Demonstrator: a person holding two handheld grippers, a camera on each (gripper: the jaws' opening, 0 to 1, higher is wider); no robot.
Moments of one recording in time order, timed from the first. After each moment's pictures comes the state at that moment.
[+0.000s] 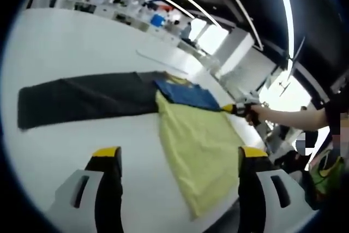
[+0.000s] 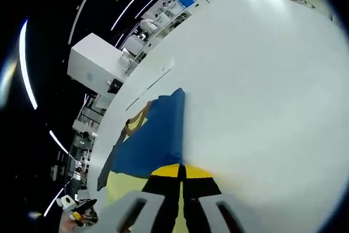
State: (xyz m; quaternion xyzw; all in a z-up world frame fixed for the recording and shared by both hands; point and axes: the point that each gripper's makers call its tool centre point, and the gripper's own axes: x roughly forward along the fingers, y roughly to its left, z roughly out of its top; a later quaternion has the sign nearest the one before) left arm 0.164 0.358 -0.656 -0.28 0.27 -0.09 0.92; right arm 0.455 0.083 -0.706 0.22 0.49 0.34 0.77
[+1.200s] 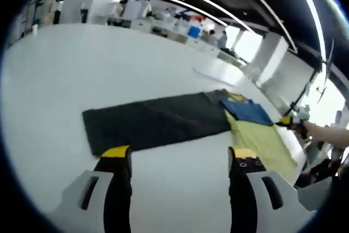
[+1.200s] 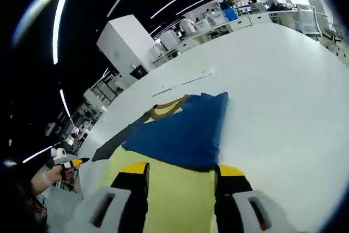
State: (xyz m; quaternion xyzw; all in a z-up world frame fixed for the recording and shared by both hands) left arm 0.142 0.509 -0.675 -0.20 0.27 0.11 0.94; right arm 0.410 0.104 -0.674 0.11 0.39 0.46 0.79
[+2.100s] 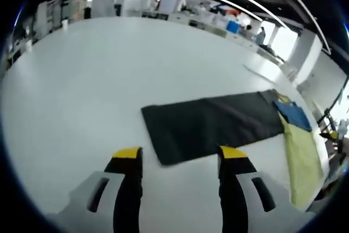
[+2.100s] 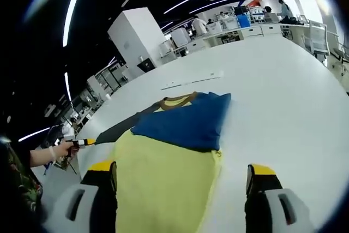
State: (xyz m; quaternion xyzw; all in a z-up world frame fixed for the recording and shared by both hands) left arm 0.116 0.569 -0.711 -0.21 0.32 0.23 0.90; right arm 0.390 0.062 -0.660 0.06 0.37 0.48 0.79
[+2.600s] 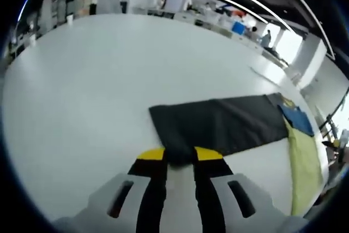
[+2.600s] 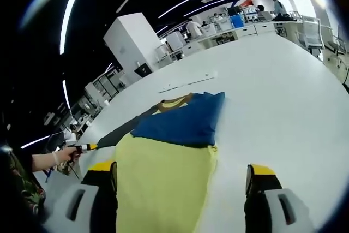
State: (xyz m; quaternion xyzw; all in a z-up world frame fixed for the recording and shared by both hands) left arm 0.114 0.582 -0.719 -0.22 0.32 0.25 0.89; right arm 0.385 0.053 -0.659 0.08 0.37 0.46 0.80
